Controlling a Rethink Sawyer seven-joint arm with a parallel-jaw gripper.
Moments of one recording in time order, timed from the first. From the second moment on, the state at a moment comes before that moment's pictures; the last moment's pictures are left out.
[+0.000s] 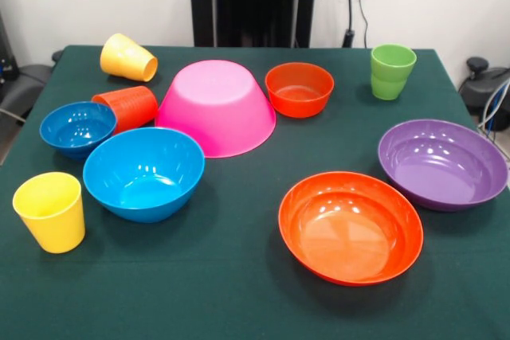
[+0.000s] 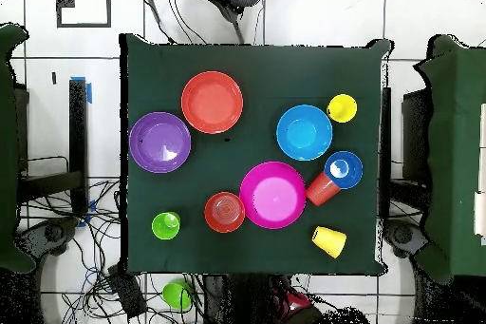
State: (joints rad) arm 0.32 -0.71 -0.86 1.92 -1.89 -0.94 2.36
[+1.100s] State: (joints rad) arm 0.34 -0.59 -0.98 1.52 -1.93 -1.03 2.66
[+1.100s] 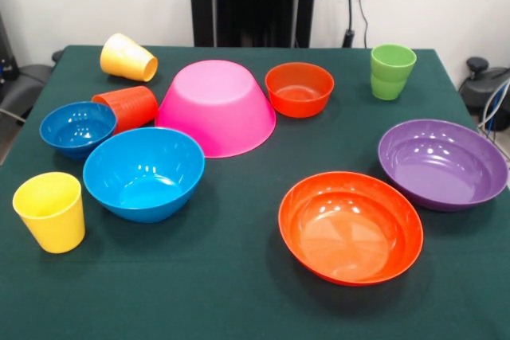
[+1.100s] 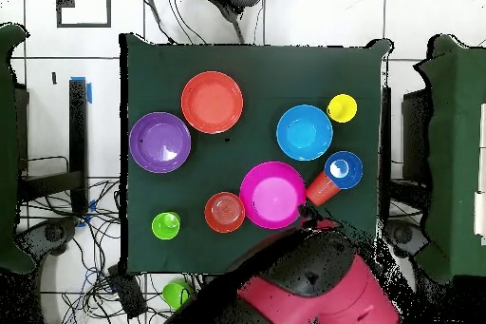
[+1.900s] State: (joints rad) arm 0.28 -0.47 -0.98 1.40 -1.92 -1.03 2.66
